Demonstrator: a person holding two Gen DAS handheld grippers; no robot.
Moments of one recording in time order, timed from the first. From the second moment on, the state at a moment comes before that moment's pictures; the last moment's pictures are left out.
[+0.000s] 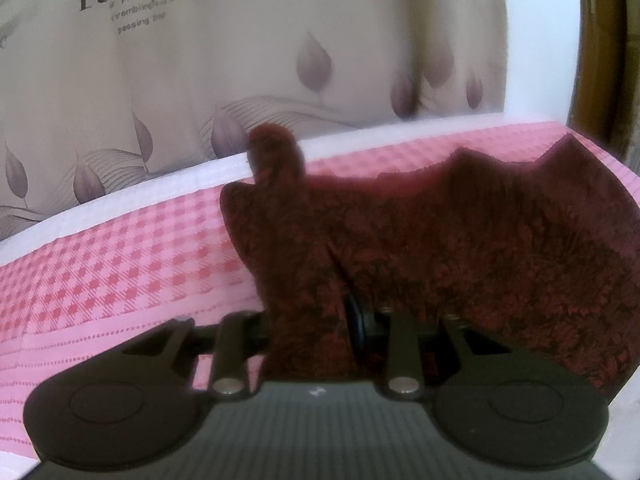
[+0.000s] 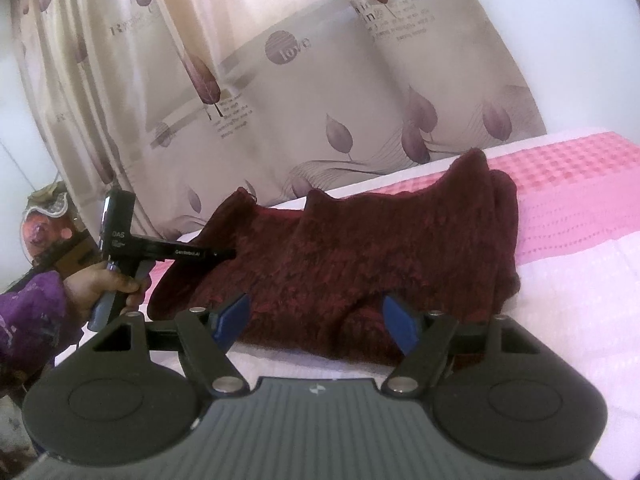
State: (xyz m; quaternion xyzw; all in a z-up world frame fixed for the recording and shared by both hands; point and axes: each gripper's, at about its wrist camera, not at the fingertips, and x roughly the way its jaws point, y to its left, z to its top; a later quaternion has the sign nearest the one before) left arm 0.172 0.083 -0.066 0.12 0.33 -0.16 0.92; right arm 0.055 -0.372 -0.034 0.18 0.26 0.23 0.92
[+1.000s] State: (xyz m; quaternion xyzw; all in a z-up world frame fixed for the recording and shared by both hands) left arm 0.200 0.151 -0.087 -0.08 0.37 -0.21 0.90; right arm 0.077 -0.412 -0.071 0.12 0.34 0.19 0.91
